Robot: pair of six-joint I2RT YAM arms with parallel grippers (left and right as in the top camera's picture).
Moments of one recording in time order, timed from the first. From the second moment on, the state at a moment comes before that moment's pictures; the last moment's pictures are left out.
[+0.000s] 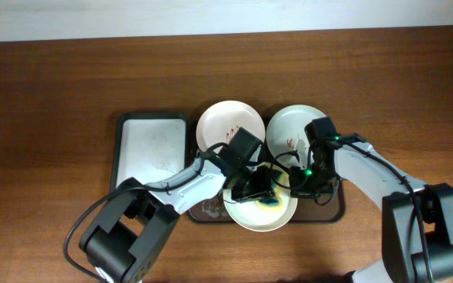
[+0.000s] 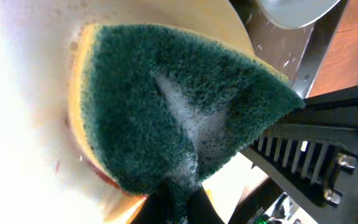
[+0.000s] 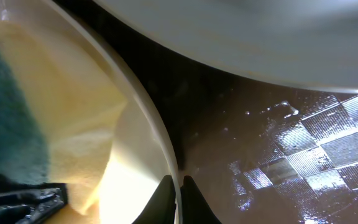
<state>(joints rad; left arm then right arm) -0.73 1.90 1.08 -0.33 0.56 -0.82 0.18 1.70 0.92 -0.83 -0.34 0.16</state>
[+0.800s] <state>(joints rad) -0.75 1.86 1.06 -0.40 0.29 -0.92 0.19 1.70 0.92 -0.81 -0.39 0.16</state>
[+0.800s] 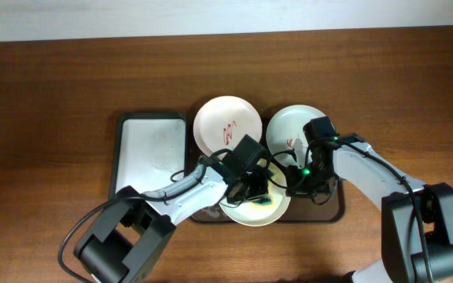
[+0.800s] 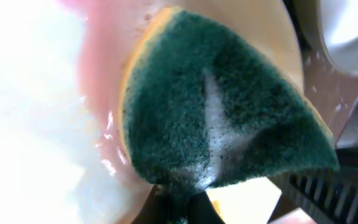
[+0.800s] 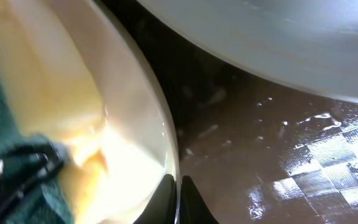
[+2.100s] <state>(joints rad) -0.27 1.50 1.01 -0.75 0.11 -0.41 0.19 1.40 0.94 -0.88 -0.18 0.18</state>
